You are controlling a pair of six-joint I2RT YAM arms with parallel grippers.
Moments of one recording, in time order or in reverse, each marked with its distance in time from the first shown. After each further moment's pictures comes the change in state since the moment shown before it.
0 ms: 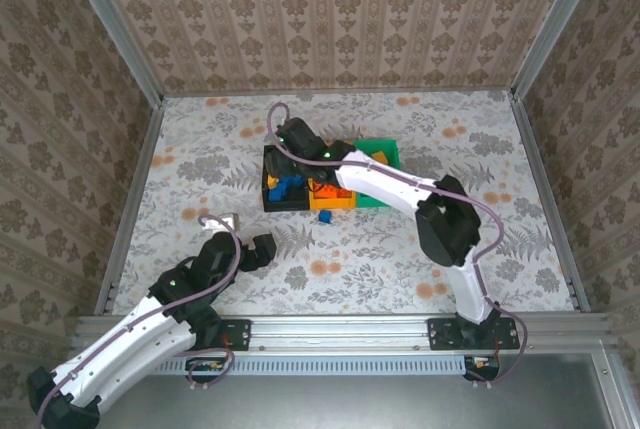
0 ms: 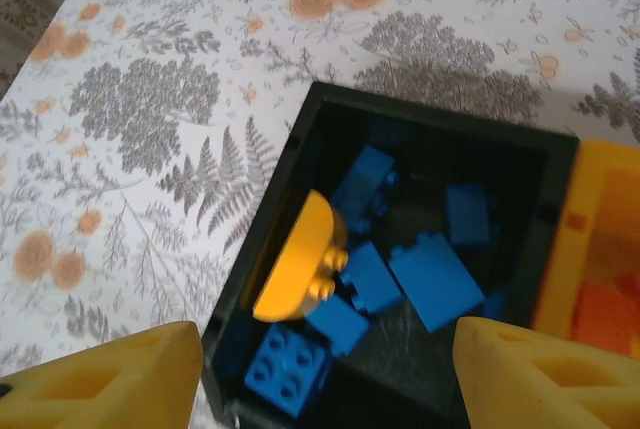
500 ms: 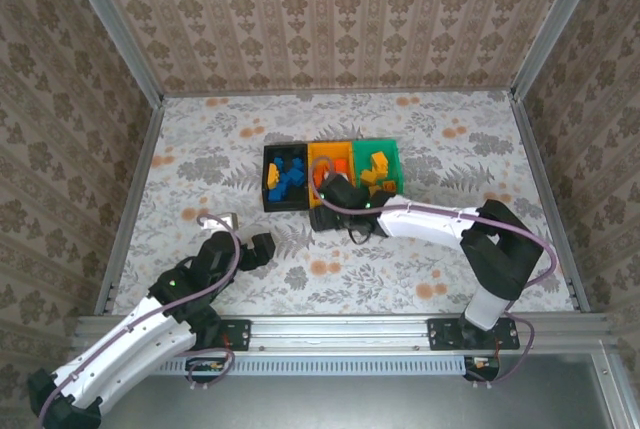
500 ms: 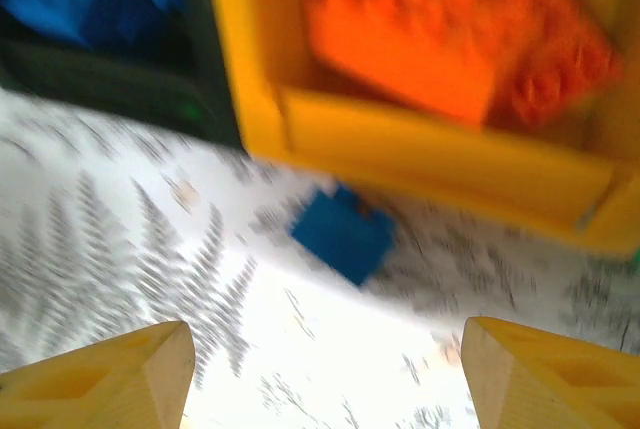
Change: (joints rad) left arm 0.018 0.000 0.000 0.001 0.000 0.000; right arm 0.043 -0.352 -0.703 0.115 0.001 0.136
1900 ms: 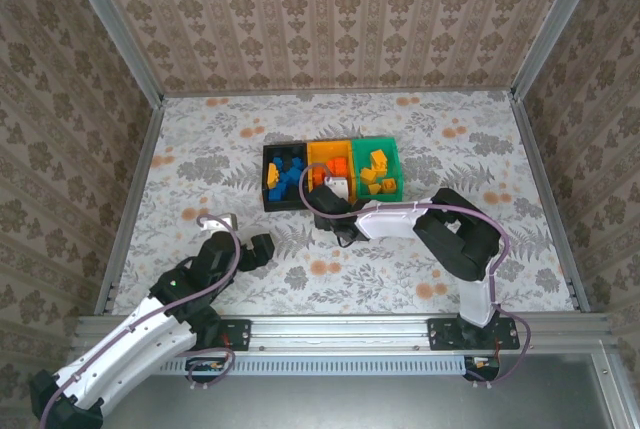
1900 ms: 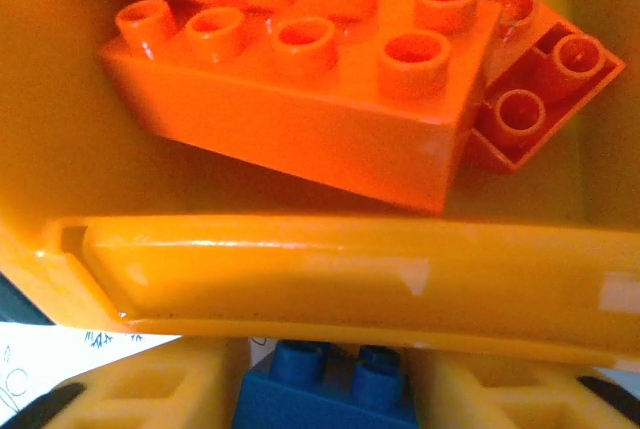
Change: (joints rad) left arm 0.019 0.000 -0.017 0.002 0.012 0.000; right arm 0.016 0.231 0.050 0.173 0.230 0.151
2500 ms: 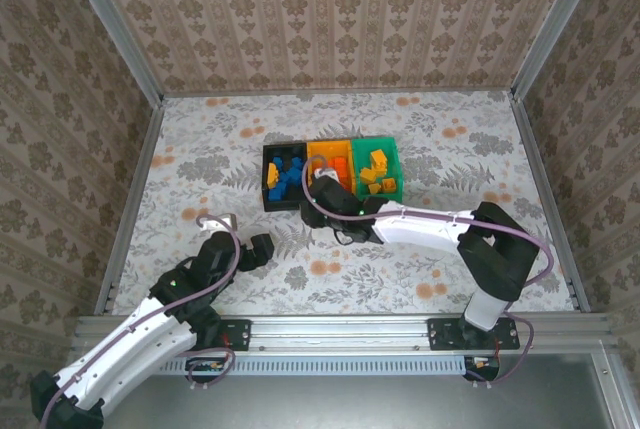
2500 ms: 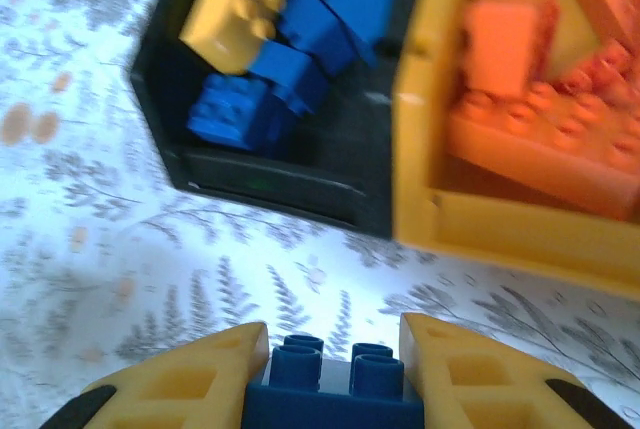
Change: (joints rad) left arm 0.007 -0.006 -0.003 0.001 0.002 0.000; right arm 0.046 -0.221 0.006 0.009 -0.178 -0.100
